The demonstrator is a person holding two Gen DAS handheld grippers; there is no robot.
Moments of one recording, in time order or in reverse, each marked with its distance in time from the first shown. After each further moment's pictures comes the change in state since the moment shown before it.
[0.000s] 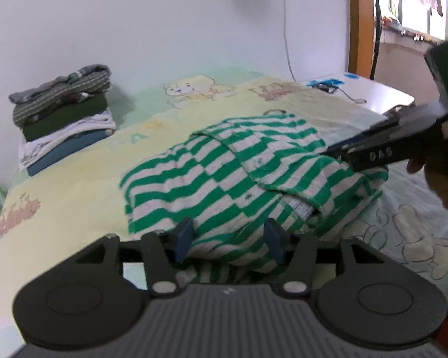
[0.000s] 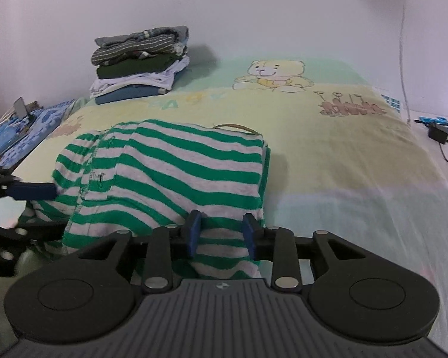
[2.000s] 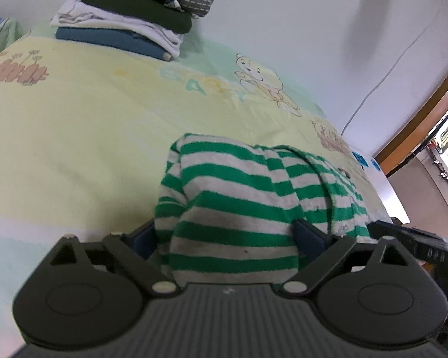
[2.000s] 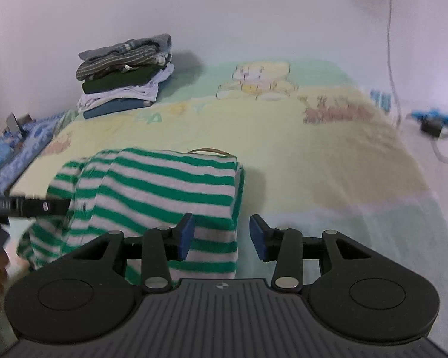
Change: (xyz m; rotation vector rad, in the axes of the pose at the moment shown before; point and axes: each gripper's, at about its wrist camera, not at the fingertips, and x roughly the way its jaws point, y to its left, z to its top) left arm 0.056 0.084 -0.012 -0.642 0.051 -0.110; right arm -0.002 -0.026 0.031 0.077 0.035 0.018
